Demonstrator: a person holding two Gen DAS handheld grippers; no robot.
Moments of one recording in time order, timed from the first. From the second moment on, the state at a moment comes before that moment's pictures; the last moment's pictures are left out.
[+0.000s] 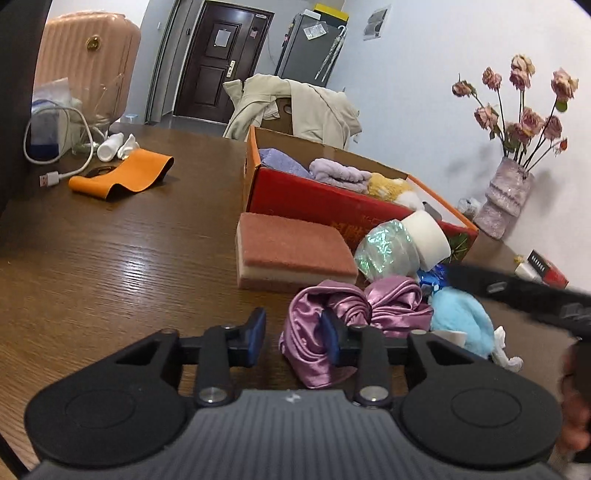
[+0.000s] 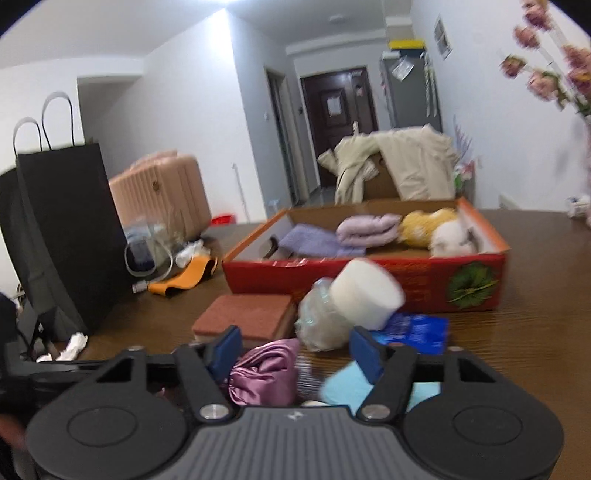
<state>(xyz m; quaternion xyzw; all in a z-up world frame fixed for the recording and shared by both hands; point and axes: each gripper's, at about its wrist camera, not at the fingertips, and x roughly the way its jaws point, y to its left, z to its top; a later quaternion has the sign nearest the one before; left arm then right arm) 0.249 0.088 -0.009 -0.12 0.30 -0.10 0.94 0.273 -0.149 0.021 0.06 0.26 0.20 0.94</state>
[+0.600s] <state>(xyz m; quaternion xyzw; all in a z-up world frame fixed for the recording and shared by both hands) 0.252 0.087 -0.014 -0.12 0.31 -0.16 0.93 0.295 -0.122 -0.011 0.05 0.31 0.22 0.92</state>
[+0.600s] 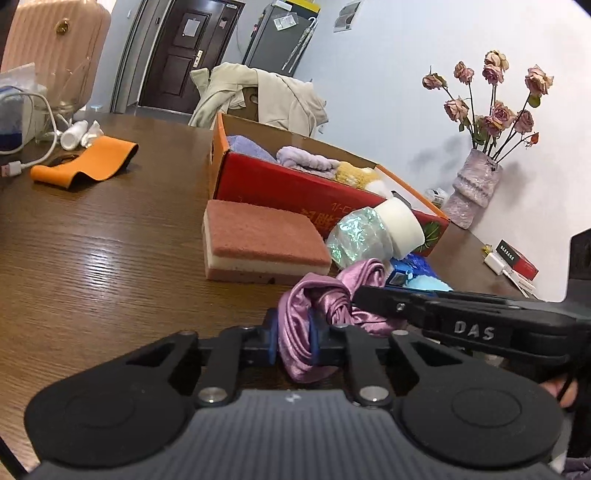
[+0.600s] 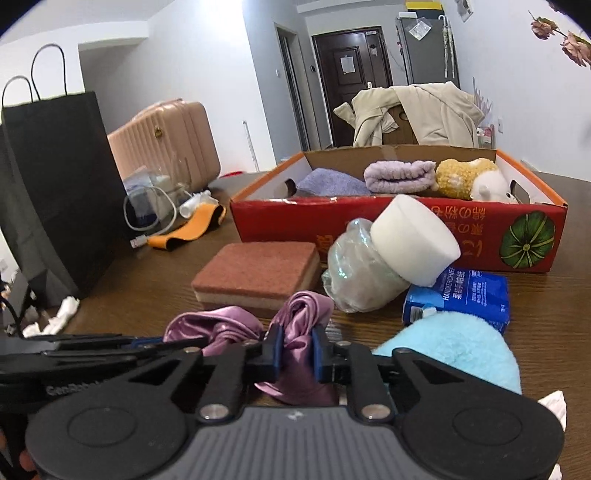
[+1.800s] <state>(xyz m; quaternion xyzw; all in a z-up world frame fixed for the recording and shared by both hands) 0.581 -0.029 0.014 -0.07 0.44 -0.15 0.88 0.591 -0.216 0.022 0.04 0.39 0.15 0.91</state>
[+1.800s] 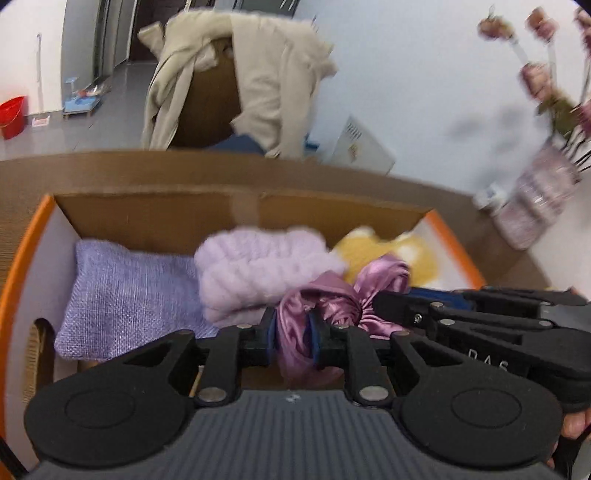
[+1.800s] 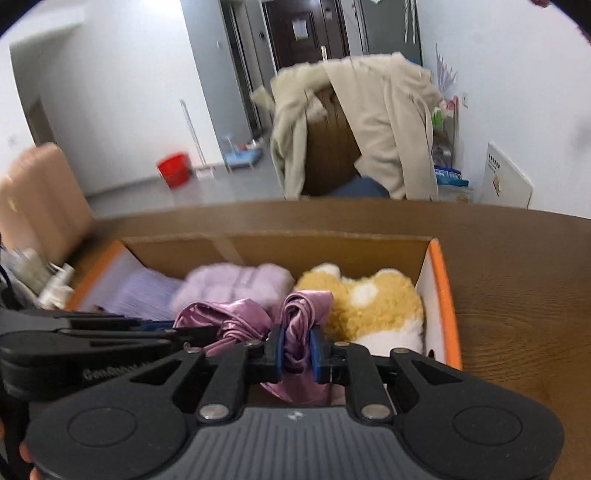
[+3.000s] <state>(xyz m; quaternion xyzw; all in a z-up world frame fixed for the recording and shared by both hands) 0.238 0.045 0.200 0.03 0.13 -0.07 0.99 0.292 -0.243 0.194 -0.08 0.14 0.14 0.98</state>
